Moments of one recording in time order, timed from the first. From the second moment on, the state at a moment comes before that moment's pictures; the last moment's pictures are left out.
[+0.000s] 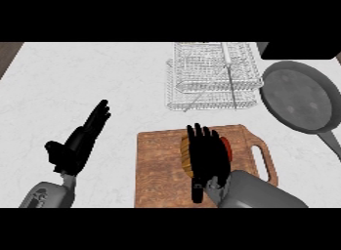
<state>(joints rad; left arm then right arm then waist) -0.13 0.26 -0.23 -1.35 0.20 0.03 -0.10 -0.59 -0.29 0.96 -1.49 0.42 0.07 1.15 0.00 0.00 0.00</state>
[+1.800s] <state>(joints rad) -0.11 0.19 -0.14 -1.35 0.11 -0.01 -0.12 -0.39 -0.76 0.14 -1.29 0.36 0.10 0.14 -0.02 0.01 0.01</state>
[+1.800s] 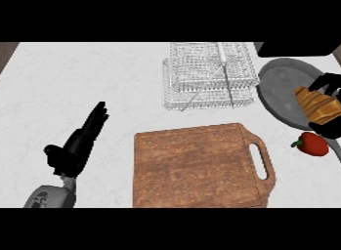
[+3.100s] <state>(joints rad) -0.14 0.17 -0.13 -1.34 0.09 -0.07 -0.10 -1.13 -0.60 0.00 -0.97 0.19 0.31 0.32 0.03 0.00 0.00</state>
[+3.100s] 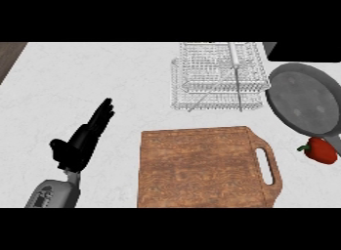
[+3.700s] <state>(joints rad) -0.14 0.14 -0.13 -1.33 0.06 -0.06 -0.11 -1.33 -0.38 0.04 -0.64 0.31 0.22 0.24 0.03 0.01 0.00</state>
